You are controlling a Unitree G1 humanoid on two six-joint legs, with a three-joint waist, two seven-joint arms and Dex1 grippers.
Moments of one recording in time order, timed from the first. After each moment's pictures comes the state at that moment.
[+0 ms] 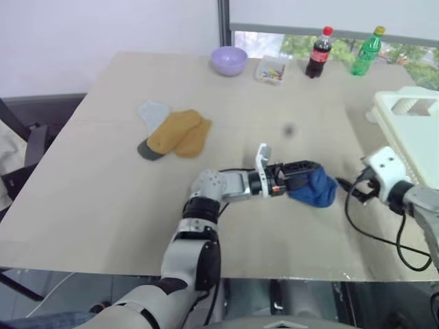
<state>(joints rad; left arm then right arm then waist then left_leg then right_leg) -0.82 -0.12 0.23 0.65 -0.83 1.23 -0.62 -0.09 -0.70 -0.25 -0.28 0.22 0.61 0.61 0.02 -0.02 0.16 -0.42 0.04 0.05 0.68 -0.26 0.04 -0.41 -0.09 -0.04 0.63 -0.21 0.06</state>
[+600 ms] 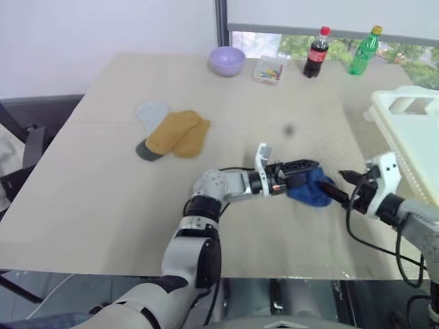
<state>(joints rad) -0.83 -0.12 0.23 0.69 -0.81 1.19 -0.65 -0.08 -0.53 -0.28 -0.45 0.58 0.93 0.53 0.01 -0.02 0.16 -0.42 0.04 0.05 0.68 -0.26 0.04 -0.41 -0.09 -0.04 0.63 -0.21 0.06</state>
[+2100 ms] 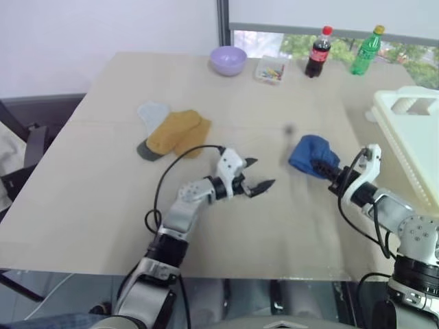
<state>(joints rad) -0.44 0.20 -0.25 0.28 -0.12 0.00 -0.76 -0.27 -0.30 -0.45 -0.28 1.01 1.10 0.20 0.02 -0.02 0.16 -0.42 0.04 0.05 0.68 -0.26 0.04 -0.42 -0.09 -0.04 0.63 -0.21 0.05</state>
